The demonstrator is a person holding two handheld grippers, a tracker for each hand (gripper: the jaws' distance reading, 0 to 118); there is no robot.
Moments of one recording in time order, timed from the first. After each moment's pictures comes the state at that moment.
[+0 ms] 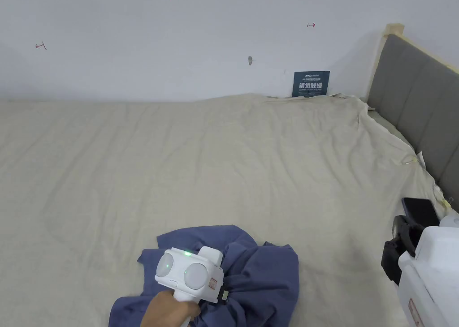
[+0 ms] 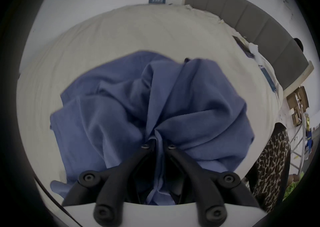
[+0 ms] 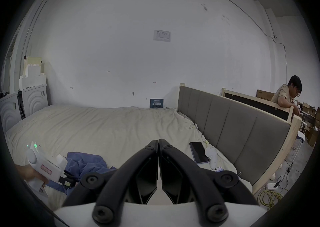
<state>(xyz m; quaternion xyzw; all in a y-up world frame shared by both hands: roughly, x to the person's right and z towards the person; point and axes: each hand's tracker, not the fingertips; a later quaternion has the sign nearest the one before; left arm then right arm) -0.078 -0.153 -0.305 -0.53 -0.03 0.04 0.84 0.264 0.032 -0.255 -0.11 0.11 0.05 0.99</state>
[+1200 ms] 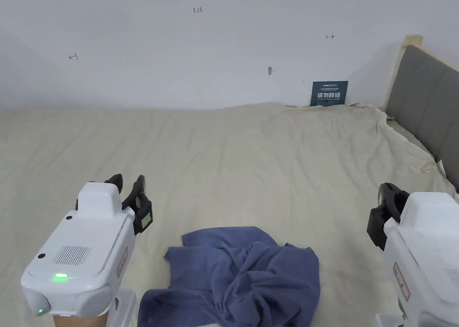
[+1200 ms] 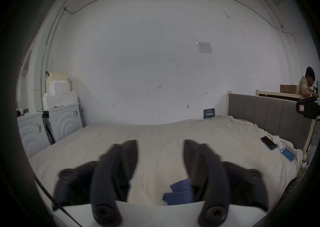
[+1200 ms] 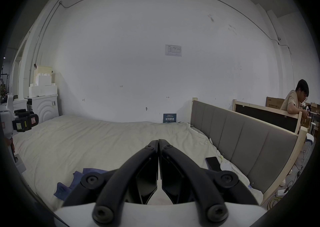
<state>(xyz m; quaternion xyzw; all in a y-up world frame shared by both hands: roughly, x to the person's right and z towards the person) -0.161 0.043 -0.129 -0.04 0.21 -0.04 0.98 0.219 0.067 -0.242 -0.05 0.16 0.04 0.99</state>
